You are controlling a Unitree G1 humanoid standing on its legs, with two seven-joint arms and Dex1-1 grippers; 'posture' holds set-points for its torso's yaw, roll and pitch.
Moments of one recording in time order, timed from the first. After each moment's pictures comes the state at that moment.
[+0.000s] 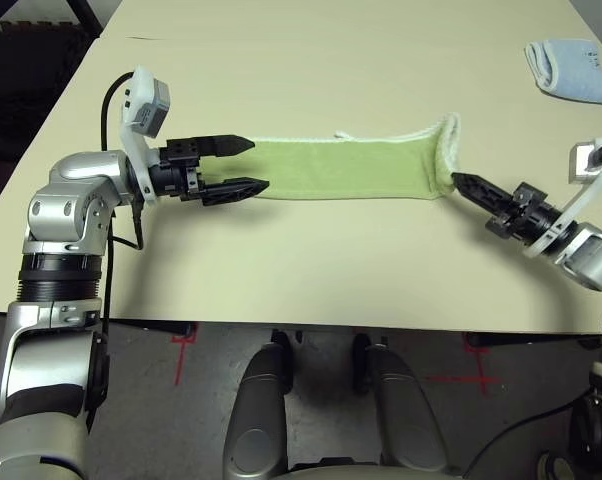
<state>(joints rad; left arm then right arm) -0.77 0.72 0.06 0.25 -0.45 0.45 -1.31 -0.34 -0.46 -0.41 -0.13 1.04 1.00 0.59</state>
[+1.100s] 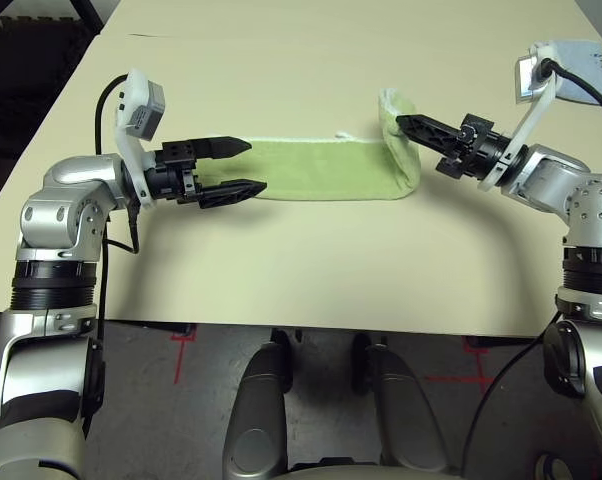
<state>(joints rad) -0.74 0.74 0.08 0.20 -0.47 0.48 -1.29 -0.77 -0.52 -0.22 0.12 0.92 0.97 0.68</state>
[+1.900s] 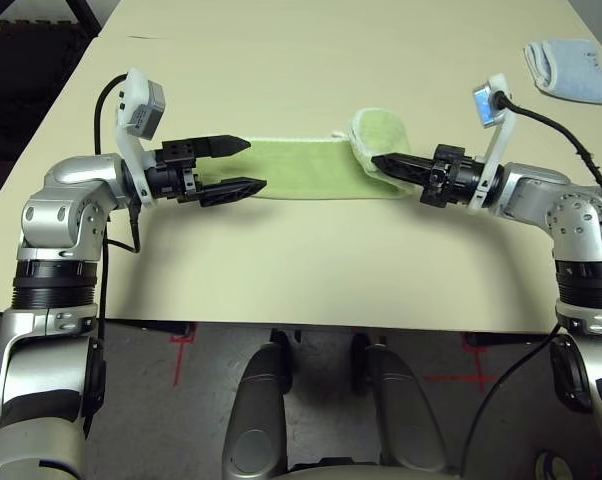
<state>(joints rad) -0.74 0.74 0.08 0.21 -0.47 0.46 -1.27 -0.75 -0.51 -0.04 0.05 0.75 0.94 0.76</state>
